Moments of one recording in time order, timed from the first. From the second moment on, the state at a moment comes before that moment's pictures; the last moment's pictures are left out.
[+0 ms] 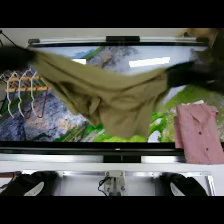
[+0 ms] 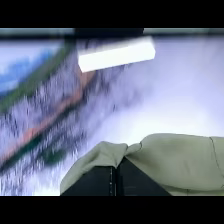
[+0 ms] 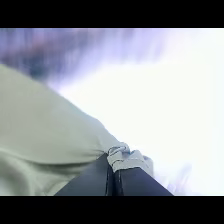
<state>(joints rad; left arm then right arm) -0.32 -0.86 1.63 1.47 -1.02 -1.67 0.20 -0.84 1.48 -1.37 1.07 1.43</state>
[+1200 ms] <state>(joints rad) -0.32 -0.81 0.99 1.43 -0.90 -1.75 0.20 -1.12 1.16 -1.50 1.08 1.68</state>
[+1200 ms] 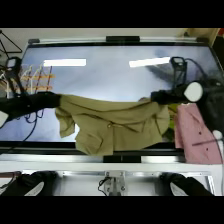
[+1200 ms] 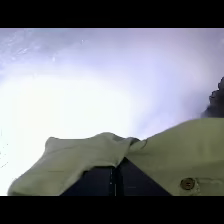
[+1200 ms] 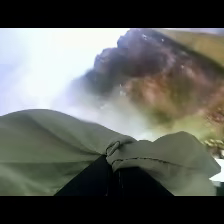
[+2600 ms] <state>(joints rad) -0.29 -1.04 0.94 1.39 -0.74 -1.75 0.36 -1.40 1.01 -1.40 1.05 1.14</state>
